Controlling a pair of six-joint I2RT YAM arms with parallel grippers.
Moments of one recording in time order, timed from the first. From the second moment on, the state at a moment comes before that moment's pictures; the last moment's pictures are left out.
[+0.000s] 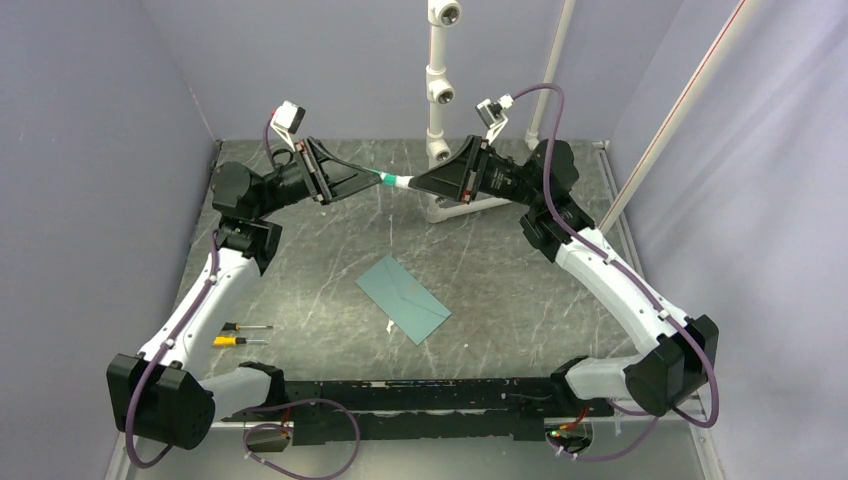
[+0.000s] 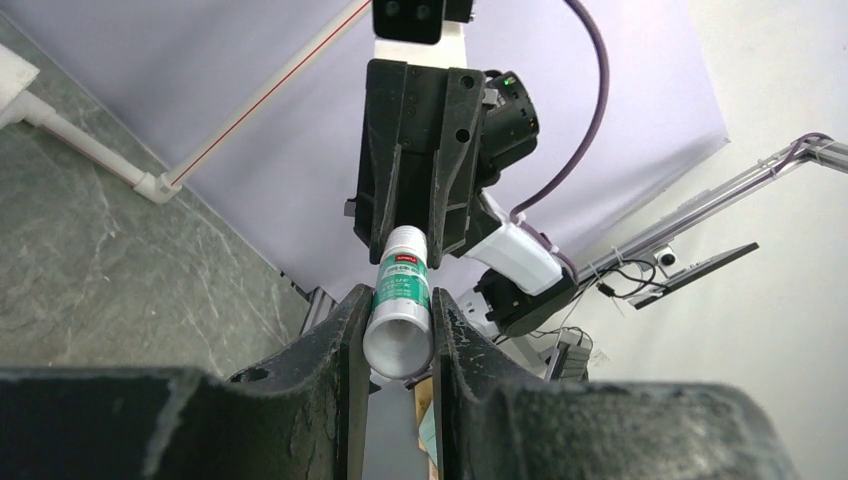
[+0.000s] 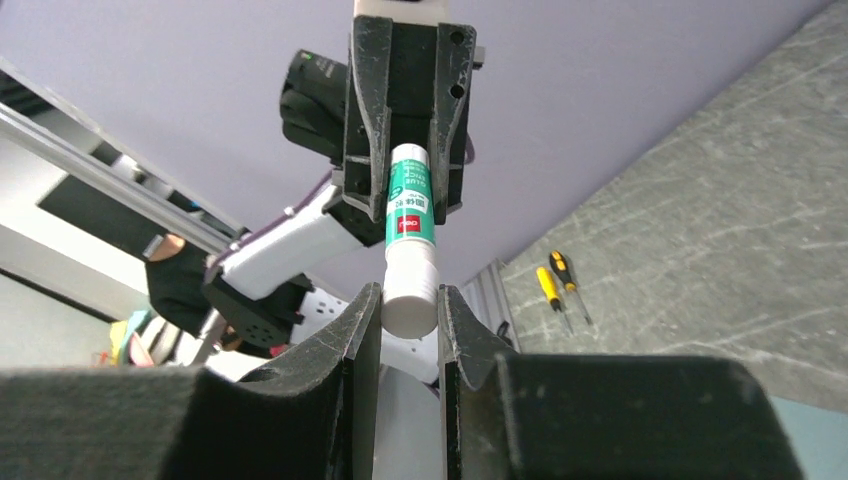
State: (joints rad) left arm -0.25 1.16 1.02 0.60 0.96 -1.32; right arm 0.52 1.30 1.24 0.28 -0.81 0.96
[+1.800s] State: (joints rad) left arm -0.28 1.21 1.11 0.50 0.90 -1.12; right arm 0.53 1.41 1.25 0.47 -0.82 1.17
